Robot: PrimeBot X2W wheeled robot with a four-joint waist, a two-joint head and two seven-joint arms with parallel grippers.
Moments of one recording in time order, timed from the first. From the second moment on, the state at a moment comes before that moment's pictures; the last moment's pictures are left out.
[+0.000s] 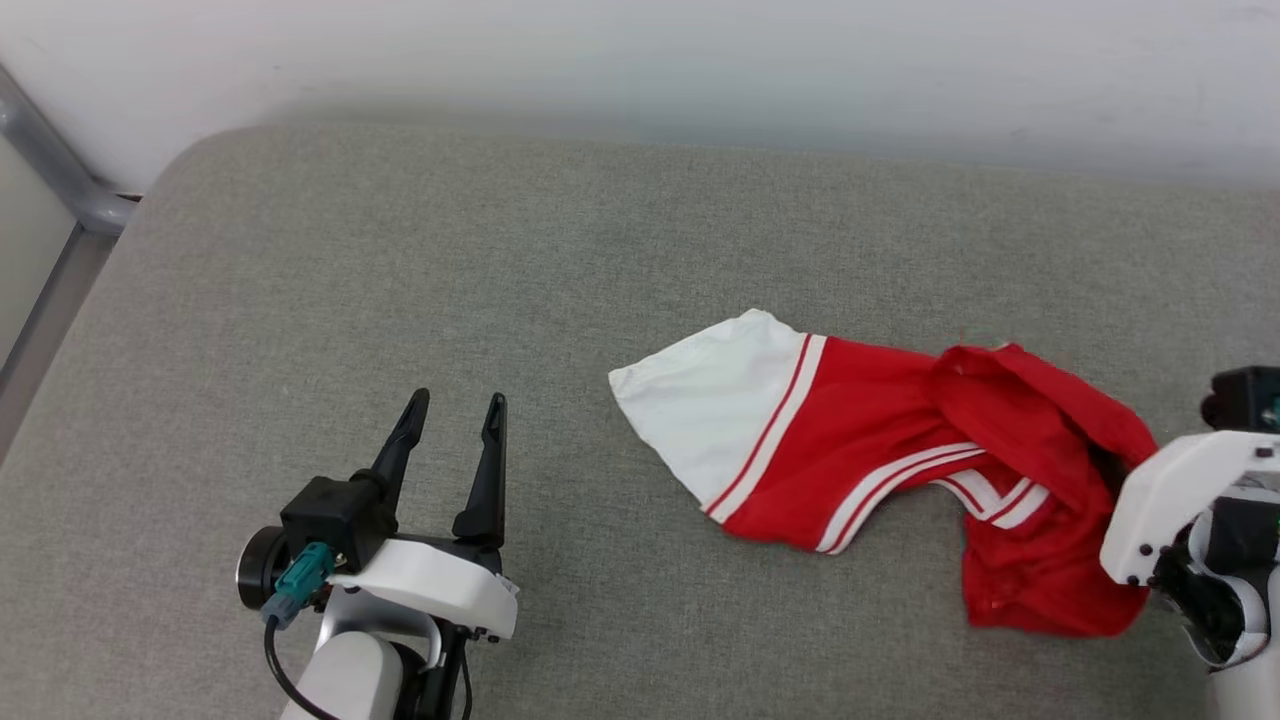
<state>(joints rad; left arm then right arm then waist) -0.19 0.12 -0.20 0.20 -0.31 -0.02 -0.26 -0.30 -0.17 -0.14 0.24 0.26 0.13 0.56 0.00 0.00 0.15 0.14</state>
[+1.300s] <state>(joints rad) -0.13 0.10 -0.20 0.22 -0.28 -0.03 -0.26 -0.03 -0.17 -0.04 0.03 0.25 0.13 0.49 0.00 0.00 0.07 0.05</state>
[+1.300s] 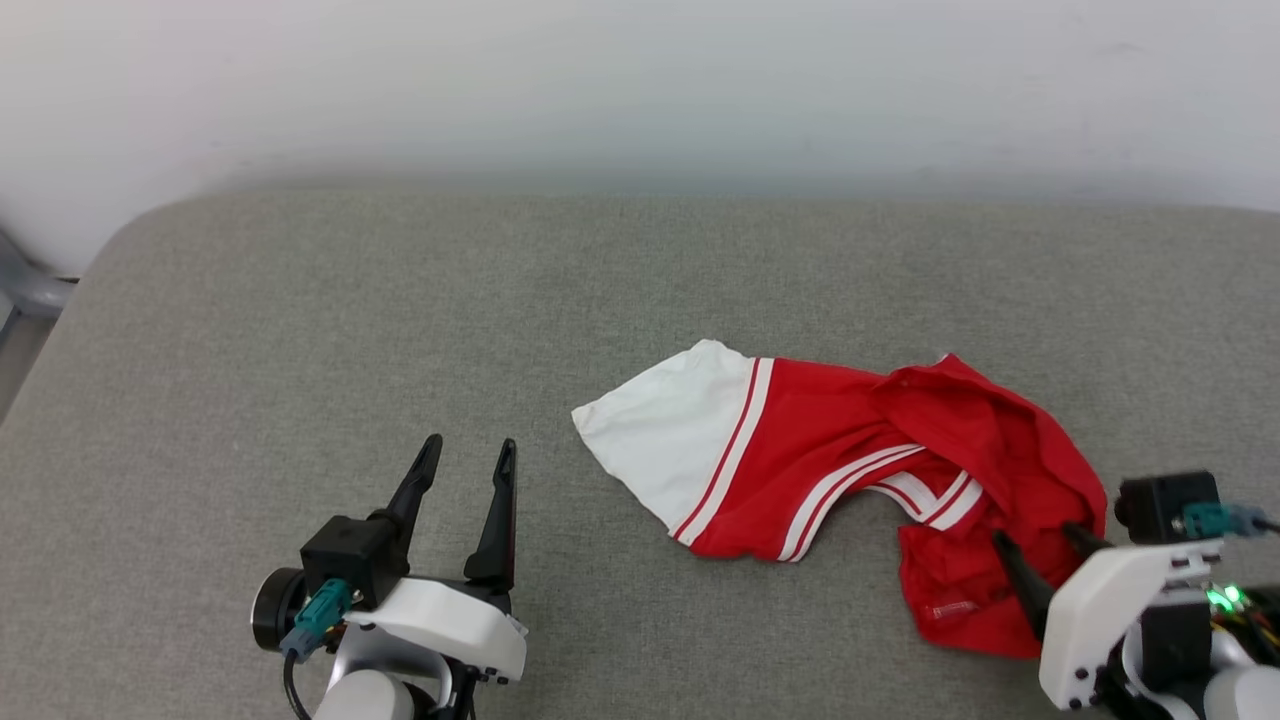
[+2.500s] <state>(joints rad) -0.30 0.07 -0.21 0.19 -0.27 -0.08 -0.26 -0.86 -0.37 0.16 0.28 0.26 0.13 0.52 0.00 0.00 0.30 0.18</state>
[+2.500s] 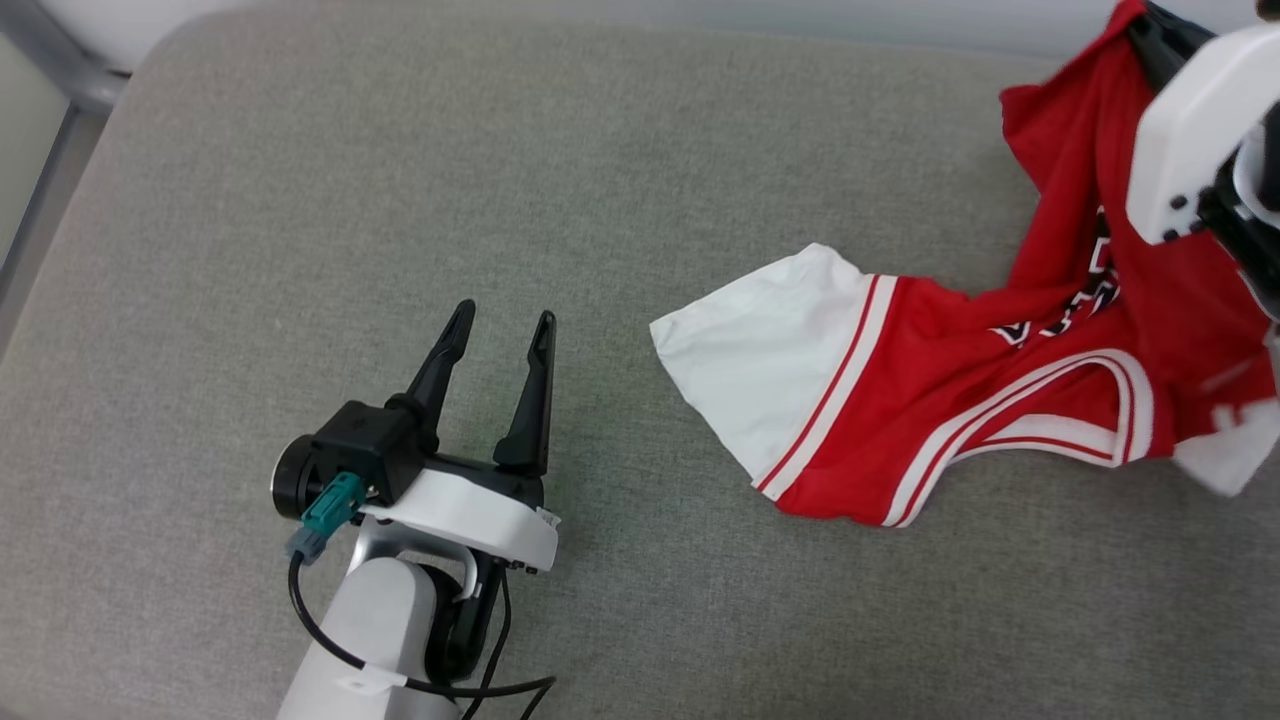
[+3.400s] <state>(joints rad) -0.26 0.05 -0.17 0.24 -0.22 -0.10 -0.26 -0.71 -0.29 0.23 0.61 0.36 0.13 -0.06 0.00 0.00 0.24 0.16</state>
